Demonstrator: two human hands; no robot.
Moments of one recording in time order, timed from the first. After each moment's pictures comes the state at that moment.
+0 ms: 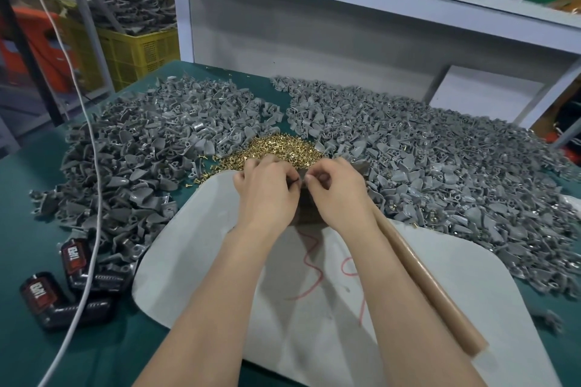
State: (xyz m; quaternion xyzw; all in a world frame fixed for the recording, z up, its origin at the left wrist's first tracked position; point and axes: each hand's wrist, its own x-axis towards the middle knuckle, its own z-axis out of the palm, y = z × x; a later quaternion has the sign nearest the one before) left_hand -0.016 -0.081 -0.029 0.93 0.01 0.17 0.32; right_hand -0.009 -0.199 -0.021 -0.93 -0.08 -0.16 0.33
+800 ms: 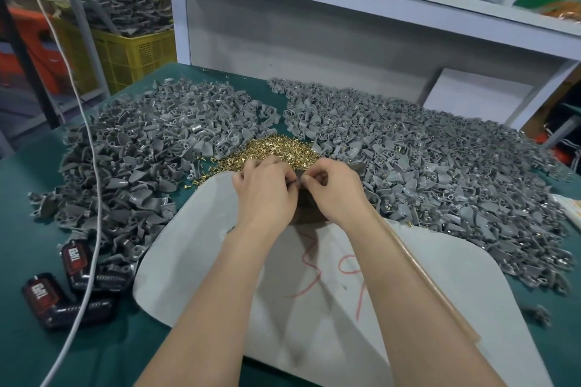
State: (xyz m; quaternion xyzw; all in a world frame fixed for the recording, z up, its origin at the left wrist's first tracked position) left_hand -0.019 -0.081 -0.025 0.93 0.00 0.17 0.32; right_hand -0.006 -0.198 -0.010 -0.94 -0.04 -0.09 0.32
